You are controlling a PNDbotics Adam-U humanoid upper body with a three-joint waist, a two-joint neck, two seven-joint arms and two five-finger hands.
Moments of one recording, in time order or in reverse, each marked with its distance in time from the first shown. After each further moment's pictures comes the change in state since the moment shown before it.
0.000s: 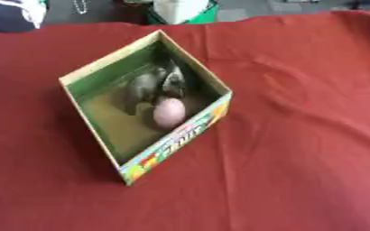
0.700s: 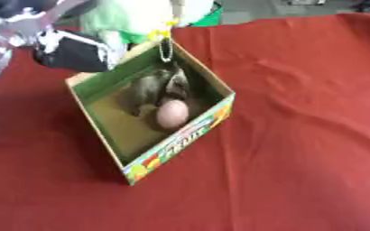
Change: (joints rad) left arm -0.043 -0.061 -0.183 -0.072 0.124 -0.046 -0.077; right arm -0.012 0.000 0.004 0.000 -0.009 0.000 0.003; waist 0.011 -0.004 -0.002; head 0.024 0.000
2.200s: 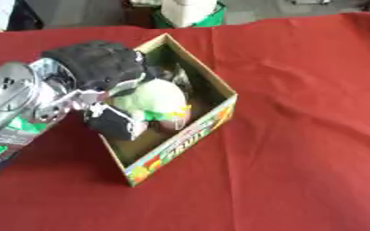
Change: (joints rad) left arm 0.029 0.025 -0.164 0.097 0.018 -0.015 -0.174; right arm -0.001 0.001 0.006 0.000 -0.001 0.000 0.006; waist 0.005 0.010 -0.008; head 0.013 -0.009
